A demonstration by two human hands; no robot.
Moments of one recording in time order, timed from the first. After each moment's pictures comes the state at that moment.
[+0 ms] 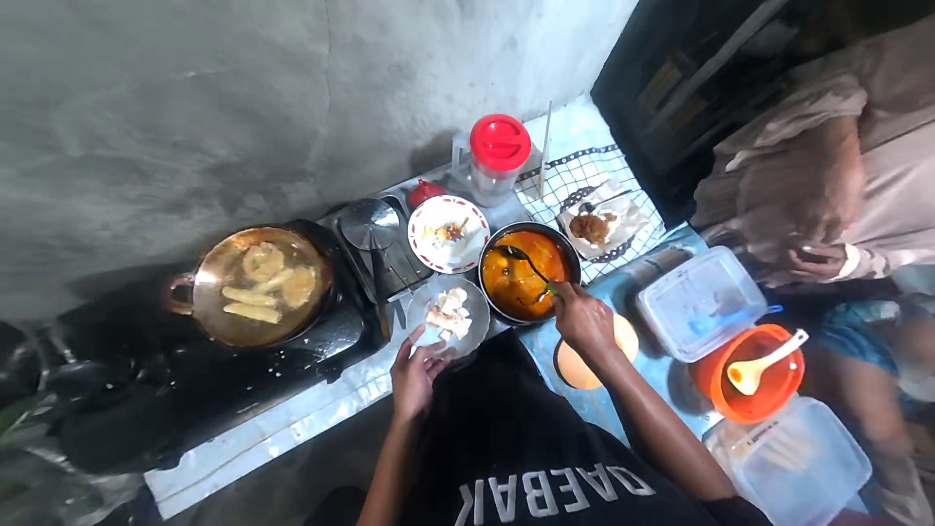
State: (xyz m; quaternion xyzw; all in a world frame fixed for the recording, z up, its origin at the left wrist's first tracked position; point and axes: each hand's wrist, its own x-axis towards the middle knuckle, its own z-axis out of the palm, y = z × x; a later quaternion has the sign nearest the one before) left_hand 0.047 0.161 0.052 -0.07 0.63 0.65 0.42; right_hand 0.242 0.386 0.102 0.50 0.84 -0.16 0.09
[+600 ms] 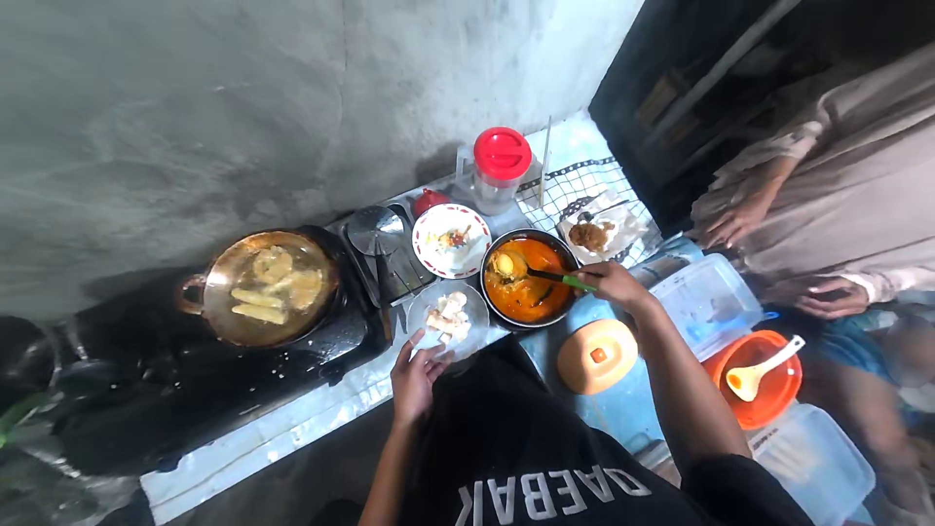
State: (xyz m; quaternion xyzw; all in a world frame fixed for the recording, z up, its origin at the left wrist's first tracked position) left_hand 0.049 0.157 0.052 -0.07 0.63 0.66 0.40; right_hand 0.289 0.508 0.069 0.45 0.73 -0.51 0.06
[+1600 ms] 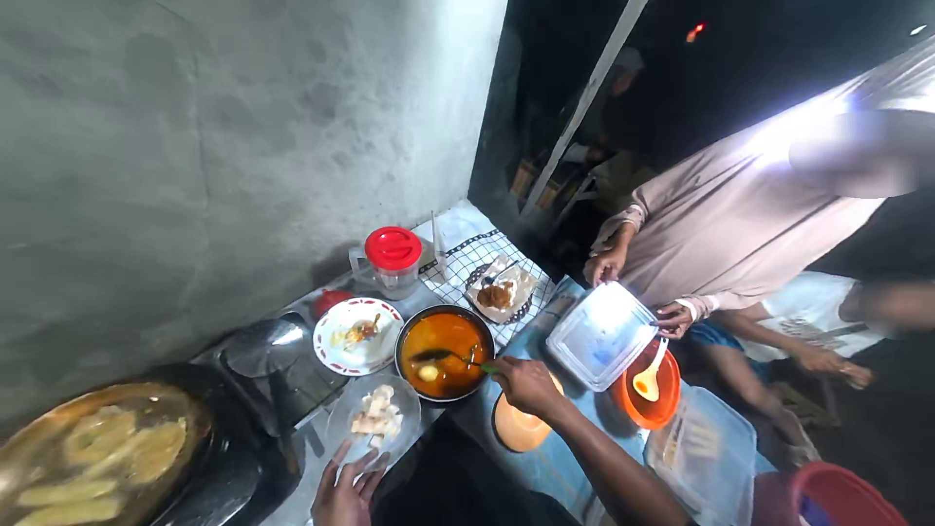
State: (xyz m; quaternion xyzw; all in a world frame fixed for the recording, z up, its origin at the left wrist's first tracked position) left_hand 0.059 0.155 0.033 -0.03 0.63 0.65 0.43; right_hand 0.305 0.398 0.107 0.43 0.87 -0.20 0.09
